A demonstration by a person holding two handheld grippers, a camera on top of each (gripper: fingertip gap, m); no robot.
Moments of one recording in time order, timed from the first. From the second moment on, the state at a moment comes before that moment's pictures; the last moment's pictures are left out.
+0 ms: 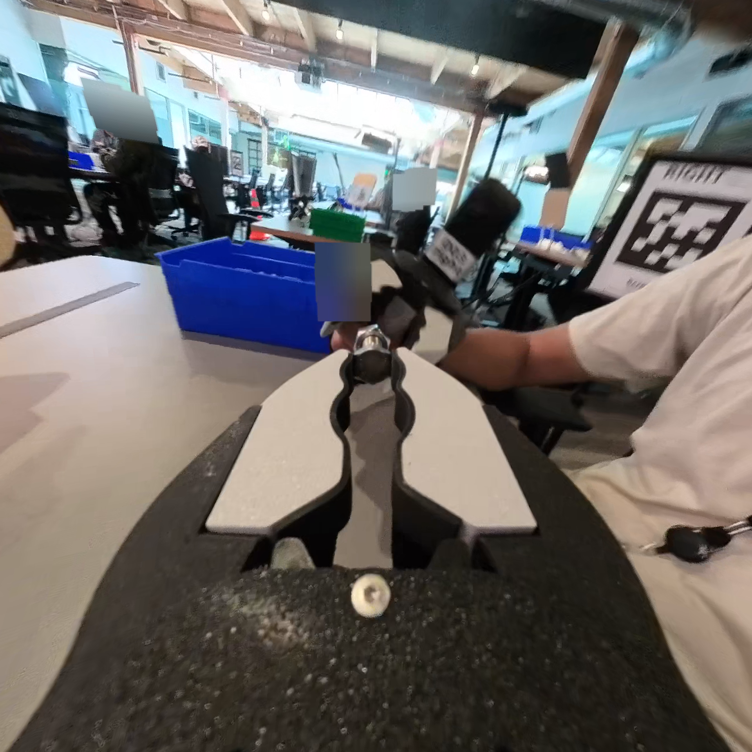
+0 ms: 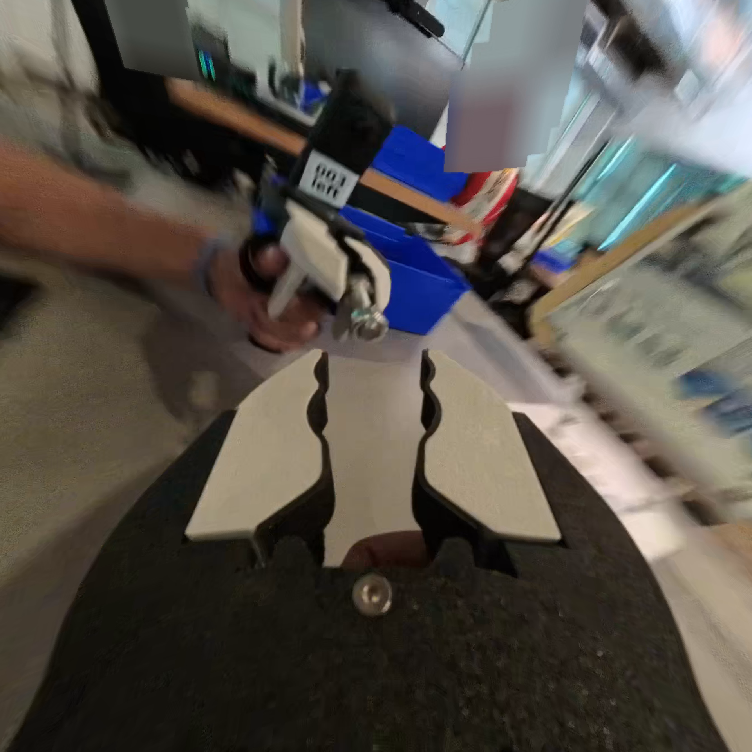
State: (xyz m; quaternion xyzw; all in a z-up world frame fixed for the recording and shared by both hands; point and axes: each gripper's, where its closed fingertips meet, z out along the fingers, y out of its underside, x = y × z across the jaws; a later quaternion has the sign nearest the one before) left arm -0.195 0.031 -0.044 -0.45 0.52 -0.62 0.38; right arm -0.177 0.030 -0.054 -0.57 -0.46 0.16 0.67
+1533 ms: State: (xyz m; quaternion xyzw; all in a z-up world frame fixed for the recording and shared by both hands) left arm -0.203 0.030 -0.043 -0.46 0.49 -0.69 0.28; right arm -0.189 0.023 -0.054 -0.44 -0.50 -0.11 0.73
